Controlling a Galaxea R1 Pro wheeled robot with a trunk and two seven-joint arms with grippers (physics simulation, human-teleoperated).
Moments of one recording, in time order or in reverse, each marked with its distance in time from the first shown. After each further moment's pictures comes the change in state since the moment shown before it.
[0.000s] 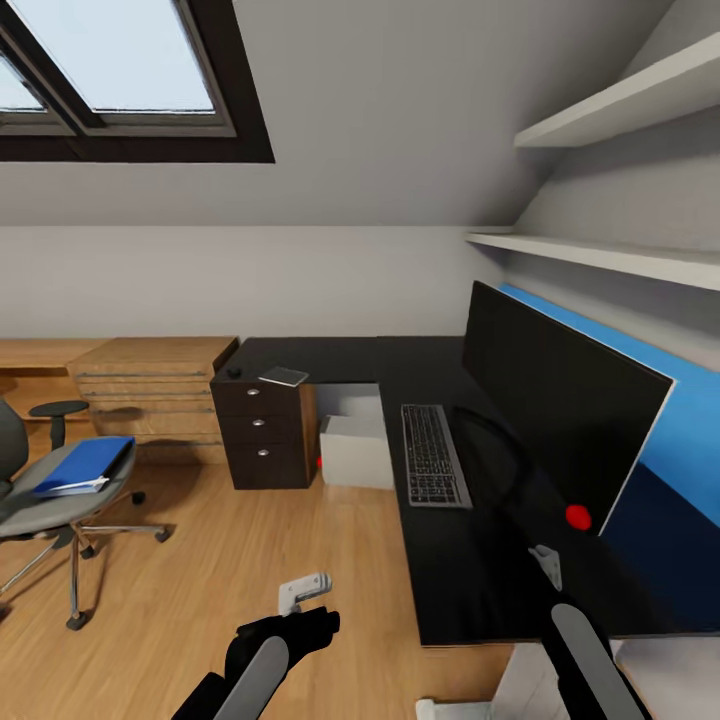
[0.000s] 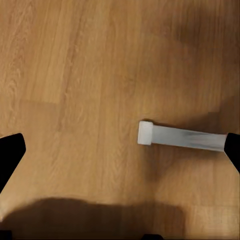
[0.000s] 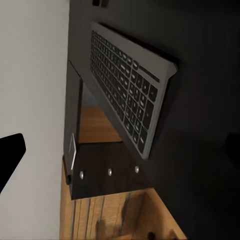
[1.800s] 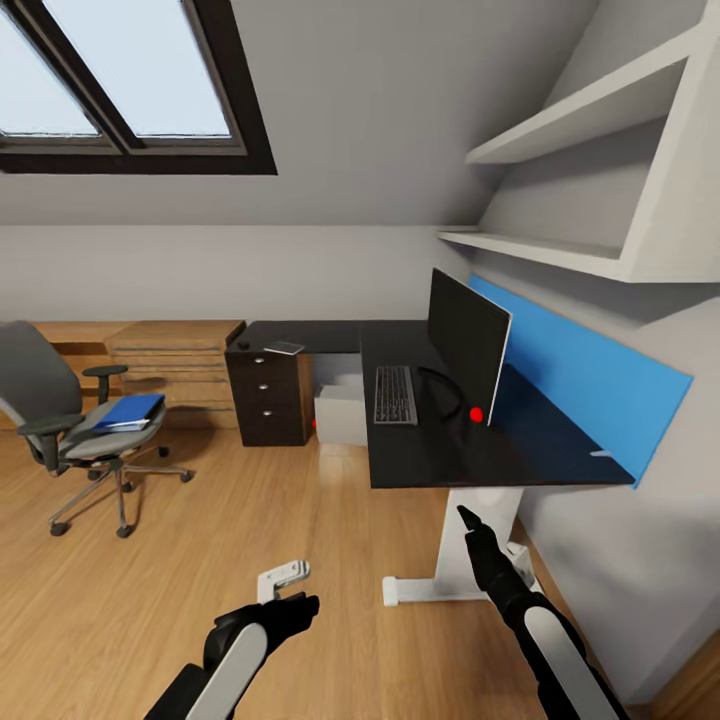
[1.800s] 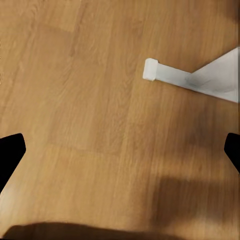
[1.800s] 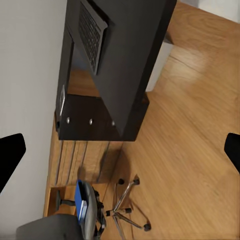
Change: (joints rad) left arm 0.000 0.033 0.076 -0.034 -0.007 -0.002 -0.001; right arm 0.002 0.001 0.131 -0.002 0.051 -0.005 0.009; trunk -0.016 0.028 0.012
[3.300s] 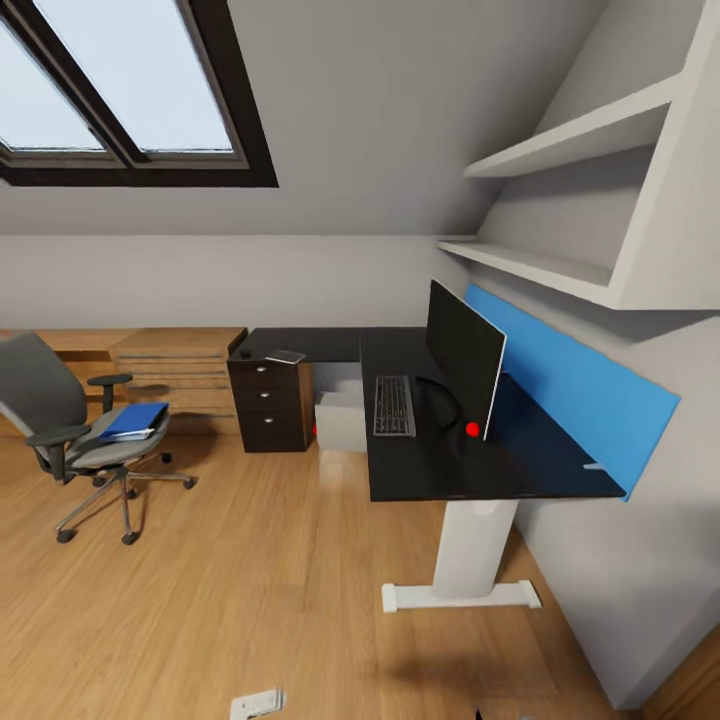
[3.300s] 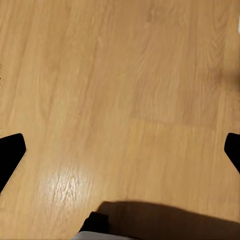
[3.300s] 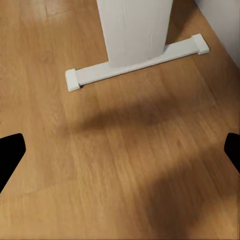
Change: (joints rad) left arm 0.003 0.015 -0.303 0.740 -0.118 -0.577 -0.177; right arm 0.144 0.001 0.127 0.666 0.977 -0.346 0.000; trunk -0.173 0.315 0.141
